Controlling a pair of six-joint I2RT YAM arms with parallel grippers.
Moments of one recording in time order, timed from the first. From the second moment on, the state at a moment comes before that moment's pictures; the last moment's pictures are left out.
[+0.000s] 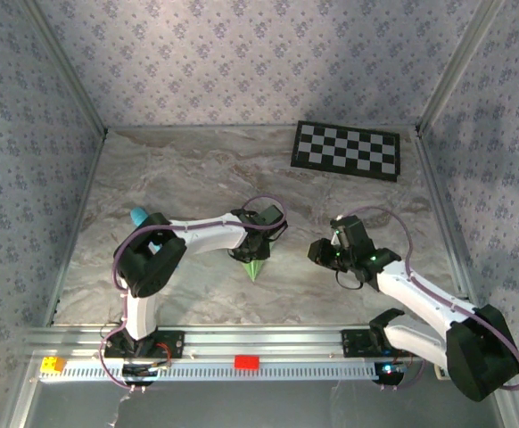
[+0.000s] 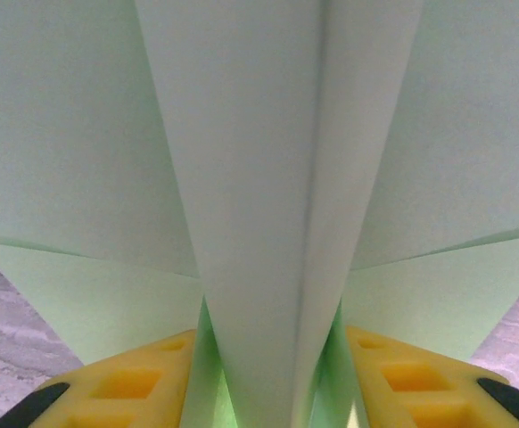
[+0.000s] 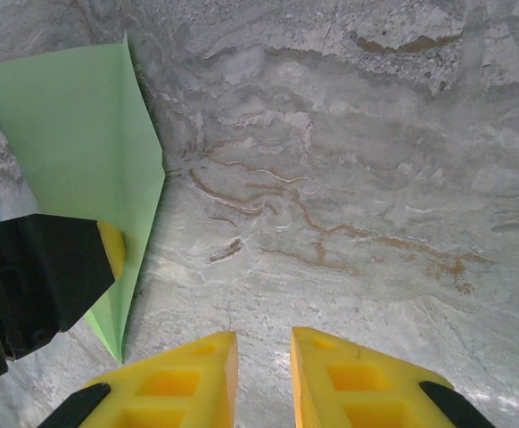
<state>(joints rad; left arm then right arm) -0.94 1.90 1.24 -0.73 -0.19 -0.96 0.49 1.03 0.47 -0.29 -0.22 0.77</state>
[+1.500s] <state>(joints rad) -0.59 1.13 0.82 -0.63 -0.49 -0.72 0.11 1.15 0.55 -0.21 0.48 0.25</state>
